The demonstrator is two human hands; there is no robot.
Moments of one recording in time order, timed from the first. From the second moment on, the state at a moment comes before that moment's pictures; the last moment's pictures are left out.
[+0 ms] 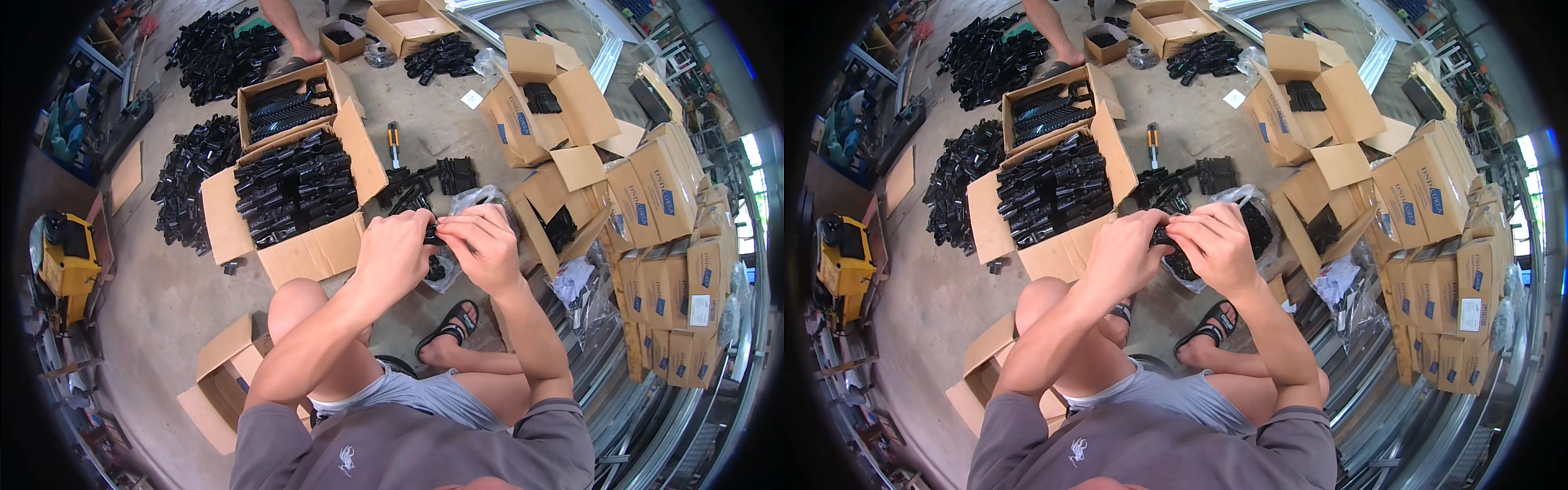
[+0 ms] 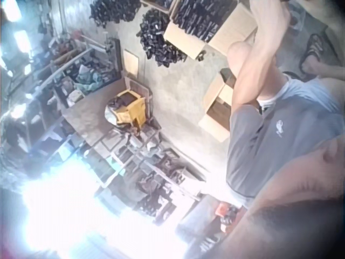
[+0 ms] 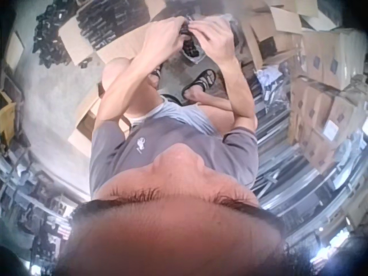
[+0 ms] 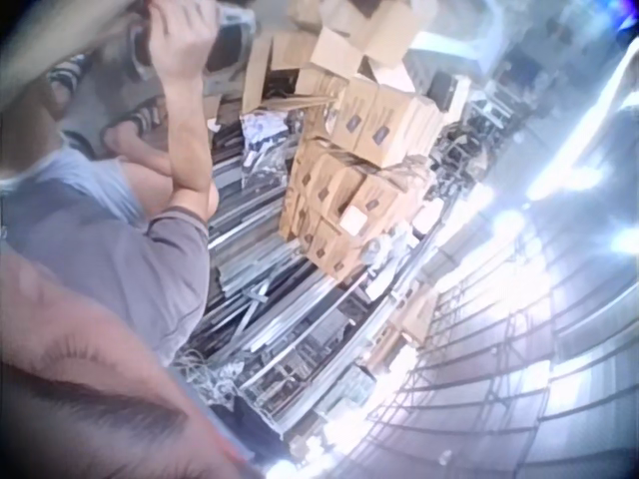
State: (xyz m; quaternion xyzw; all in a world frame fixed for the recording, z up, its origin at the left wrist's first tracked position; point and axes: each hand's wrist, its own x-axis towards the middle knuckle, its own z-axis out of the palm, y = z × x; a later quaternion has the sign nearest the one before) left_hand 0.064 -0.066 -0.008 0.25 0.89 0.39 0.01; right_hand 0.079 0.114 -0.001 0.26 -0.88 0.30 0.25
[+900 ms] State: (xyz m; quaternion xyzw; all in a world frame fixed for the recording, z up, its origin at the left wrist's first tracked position) left_hand 0.069 -0.063 -0.008 0.25 0.89 0.39 0.01; right_hand 0.089 0.116 -0.009 0.24 -0.89 0.32 0.22
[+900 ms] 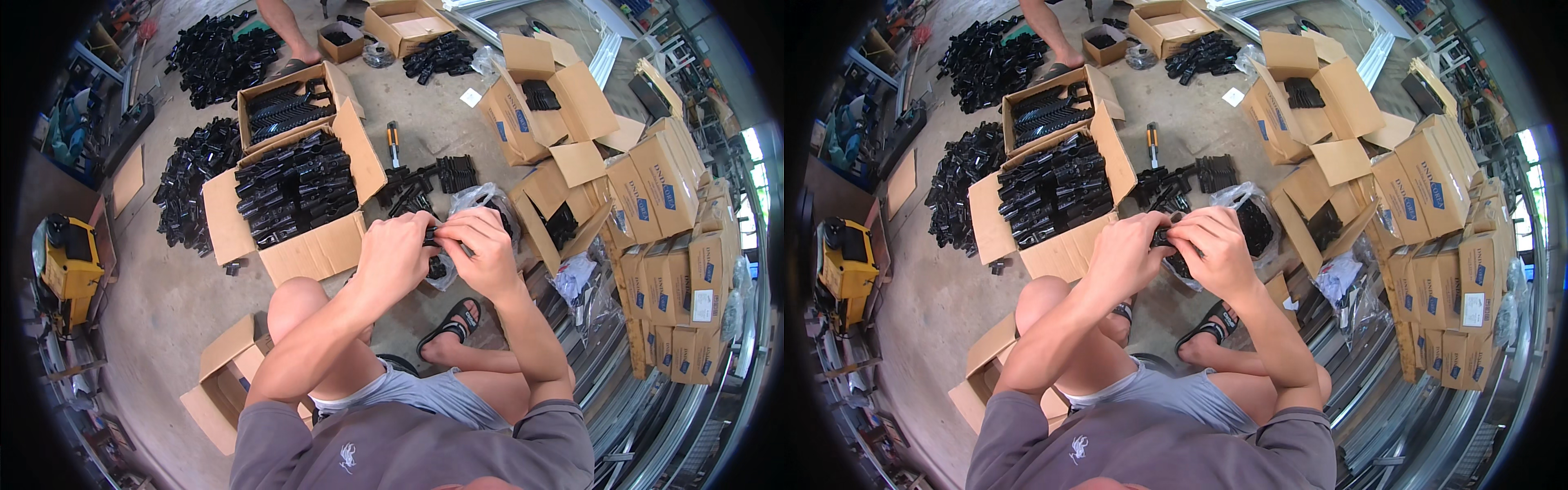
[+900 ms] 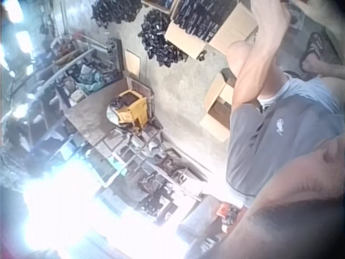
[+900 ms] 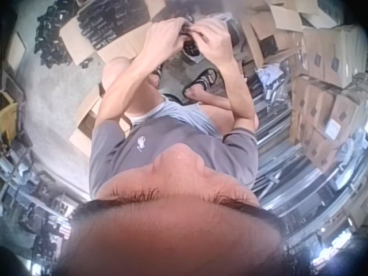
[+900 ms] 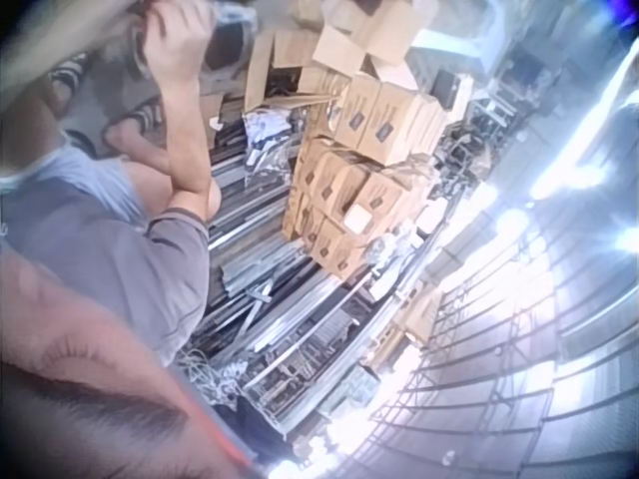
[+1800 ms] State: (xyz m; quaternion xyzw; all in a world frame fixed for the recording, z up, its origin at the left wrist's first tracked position) left_hand 0.067 -0.058 -0.001 0.24 0.88 0.42 0.04; right_hand 0.102 0.124 -0.018 0.12 -0.87 0.41 0.25
